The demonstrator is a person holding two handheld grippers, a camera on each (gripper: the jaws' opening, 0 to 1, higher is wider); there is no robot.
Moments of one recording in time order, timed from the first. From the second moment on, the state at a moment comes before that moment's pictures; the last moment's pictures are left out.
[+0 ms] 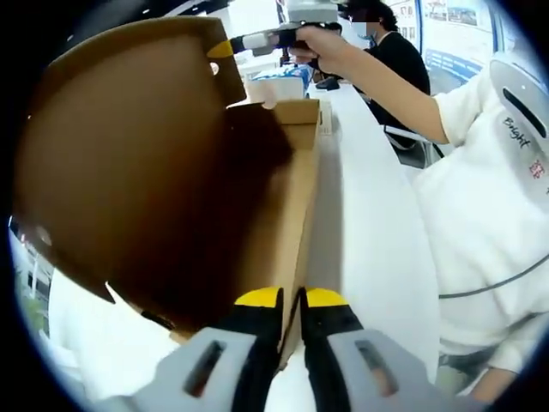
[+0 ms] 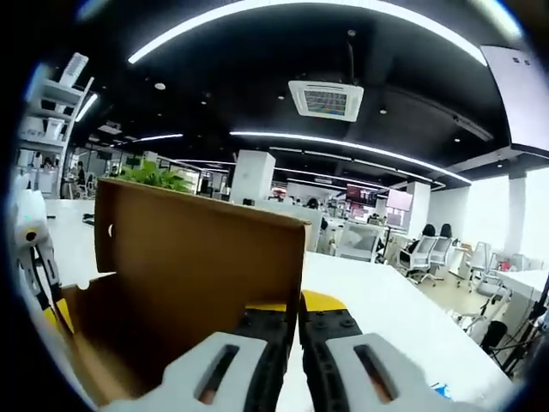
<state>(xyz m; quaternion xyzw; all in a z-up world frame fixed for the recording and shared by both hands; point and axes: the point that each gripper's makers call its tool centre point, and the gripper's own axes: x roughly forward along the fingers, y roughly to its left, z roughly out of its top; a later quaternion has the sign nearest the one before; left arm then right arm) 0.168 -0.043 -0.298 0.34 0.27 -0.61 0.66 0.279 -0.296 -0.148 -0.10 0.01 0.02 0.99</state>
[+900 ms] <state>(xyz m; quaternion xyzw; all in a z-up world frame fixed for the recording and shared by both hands) 0.177 -0.042 -0.295 0.34 0.23 -0.59 0.69 0.251 -0.291 -0.154 -0.14 0.00 0.00 0.99</state>
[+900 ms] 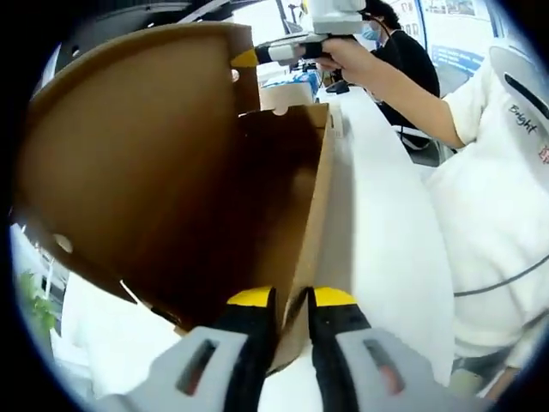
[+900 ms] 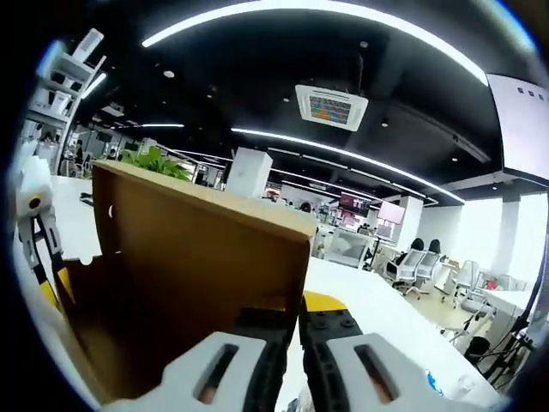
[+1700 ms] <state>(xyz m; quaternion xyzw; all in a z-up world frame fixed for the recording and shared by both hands) 0.190 -0.042 -0.262 0.20 0.19 -0.55 0.79 0.247 -0.290 -0.158 -0.16 -0.01 -0.01 0.99</state>
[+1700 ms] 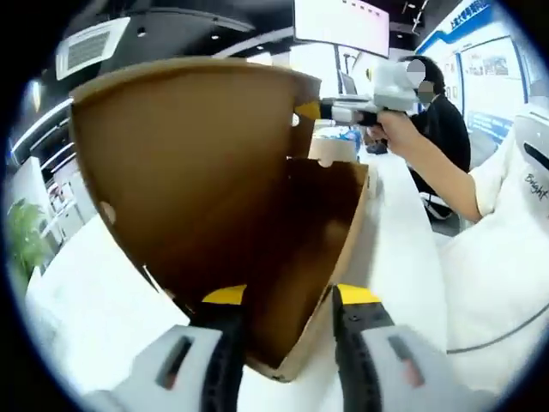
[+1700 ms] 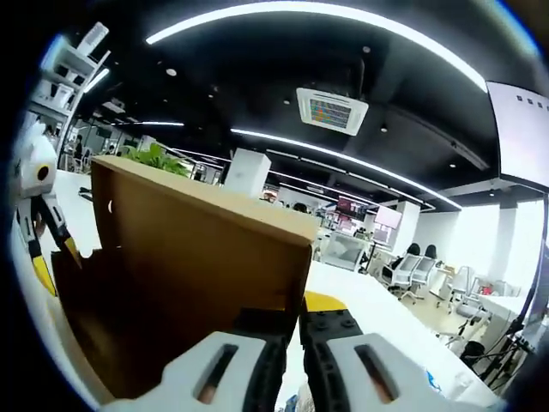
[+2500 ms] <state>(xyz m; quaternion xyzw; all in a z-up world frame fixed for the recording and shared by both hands) 0.185 -0.032 -0.203 -0.06 0.08 -0.52 0.85 0.241 -0.289 -0.161 -0.16 -0.02 -0.02 0.99</state>
